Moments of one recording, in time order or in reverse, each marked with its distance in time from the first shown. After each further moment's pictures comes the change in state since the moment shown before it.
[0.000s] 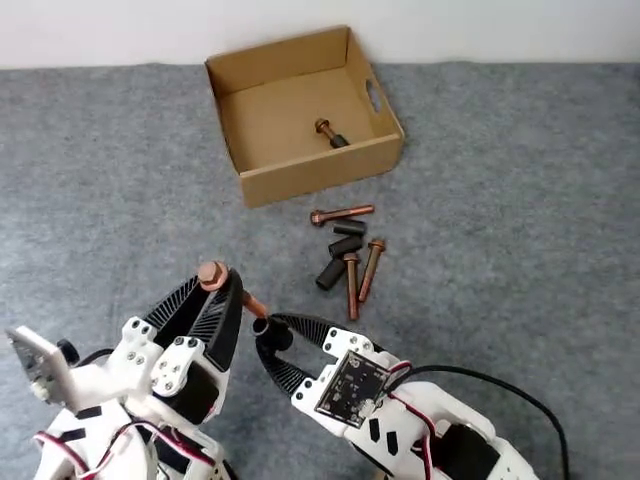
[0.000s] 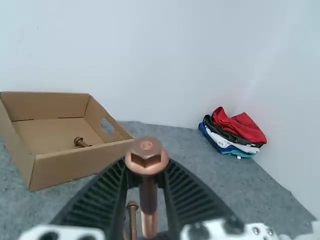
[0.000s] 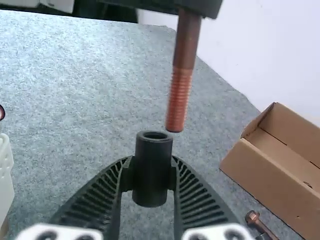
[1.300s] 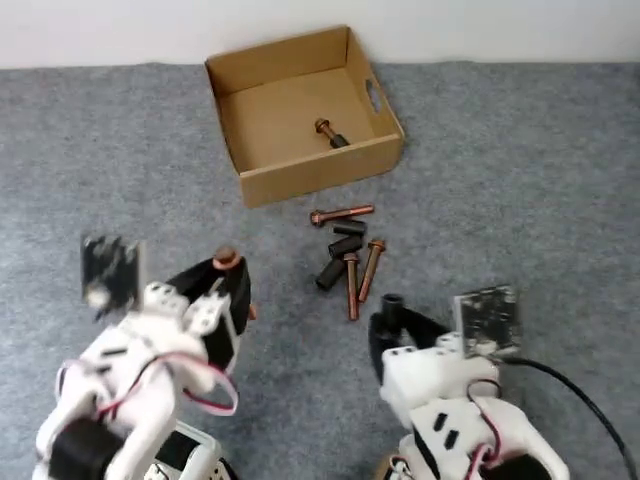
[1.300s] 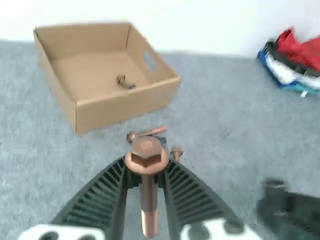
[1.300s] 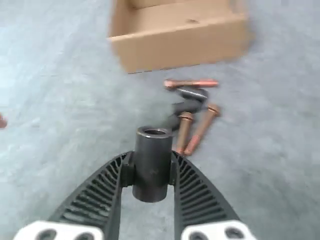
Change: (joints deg) left arm -4.4 19.2 -7.1 7.5 -5.5; right arm 26.5 -0.8 -16.2 33.9 -26.3
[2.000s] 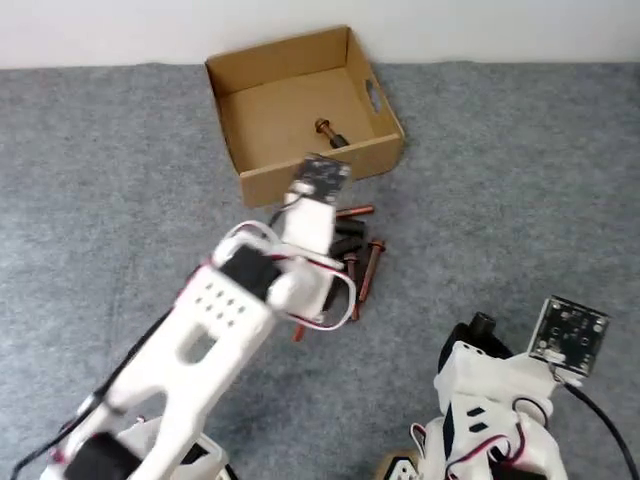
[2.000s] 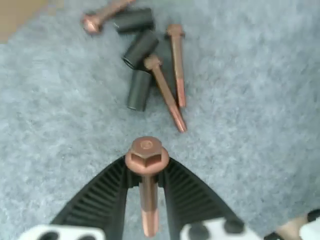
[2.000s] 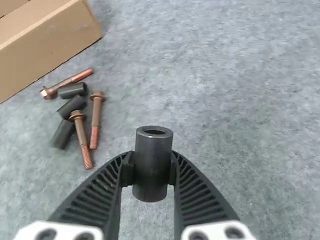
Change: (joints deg) left arm 10.3 59.6 -17.3 -1.0 -3.9; right arm 34.7 0.0 -4.9 13.0 -3.2
